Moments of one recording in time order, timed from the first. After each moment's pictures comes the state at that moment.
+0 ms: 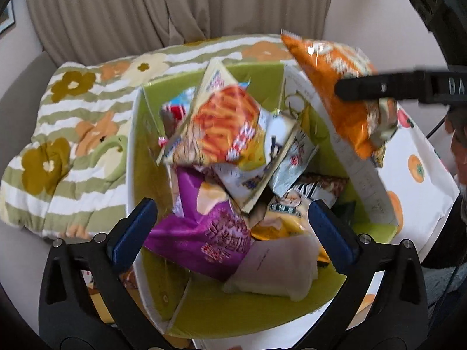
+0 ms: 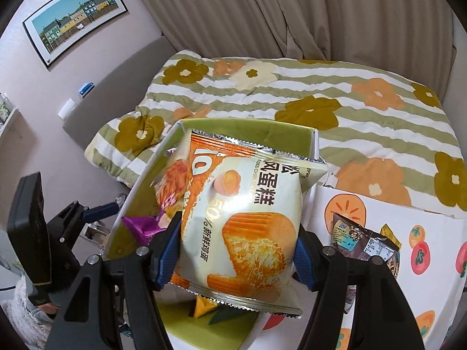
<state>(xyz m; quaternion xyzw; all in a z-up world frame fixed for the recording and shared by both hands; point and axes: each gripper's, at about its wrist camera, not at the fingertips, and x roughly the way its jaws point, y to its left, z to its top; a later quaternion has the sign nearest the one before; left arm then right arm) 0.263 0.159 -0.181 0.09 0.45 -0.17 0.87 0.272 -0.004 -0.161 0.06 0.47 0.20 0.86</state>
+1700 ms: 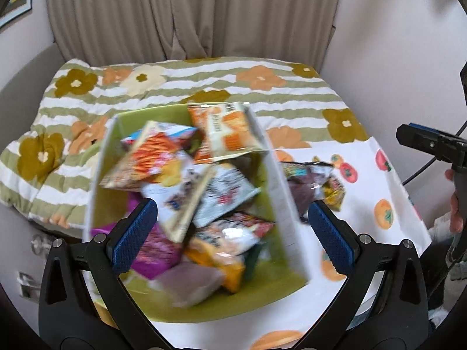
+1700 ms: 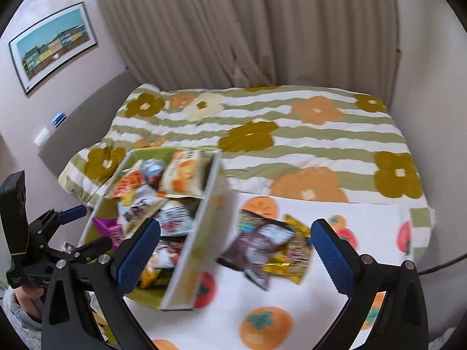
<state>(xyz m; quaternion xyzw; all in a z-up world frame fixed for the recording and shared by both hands) 0.241 0.075 -0.127 0.02 0.42 -0.15 0.89 0.208 -0.129 -0.115 0.06 0.41 0.10 0.90</state>
